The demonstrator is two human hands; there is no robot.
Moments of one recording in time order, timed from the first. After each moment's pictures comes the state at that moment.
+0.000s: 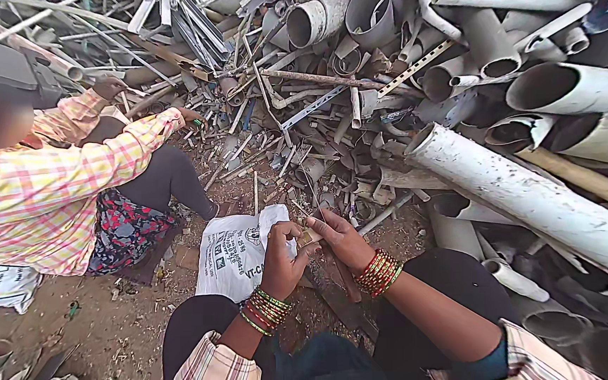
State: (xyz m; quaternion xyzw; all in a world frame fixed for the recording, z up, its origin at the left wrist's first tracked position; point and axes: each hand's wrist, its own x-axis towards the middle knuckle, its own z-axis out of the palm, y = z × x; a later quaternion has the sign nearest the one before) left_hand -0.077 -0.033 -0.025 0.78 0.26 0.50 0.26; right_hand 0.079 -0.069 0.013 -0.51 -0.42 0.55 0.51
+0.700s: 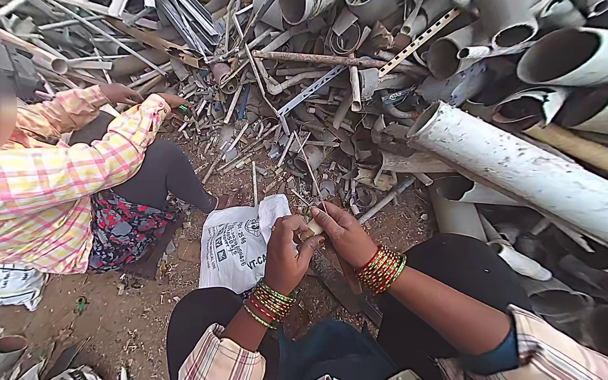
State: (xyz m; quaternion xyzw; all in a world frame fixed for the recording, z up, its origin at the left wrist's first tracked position) left_hand -0.073 -0.038 -0.025 0.80 0.26 0.48 0.23; right_hand 0.075 -0.075 0.006 -0.55 -0.43 0.51 0.51
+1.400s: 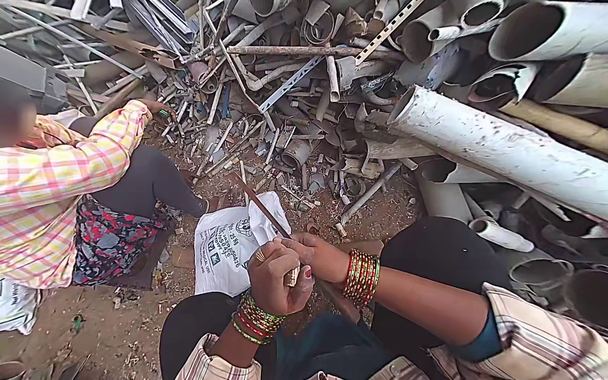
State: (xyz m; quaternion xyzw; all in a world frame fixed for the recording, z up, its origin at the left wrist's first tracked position) left_hand -0.079 -0.057 -0.014 0.82 0.14 0.55 0.11; right_hand 0.056 -0.092 0.017 -0.43 -0.39 0.70 0.41
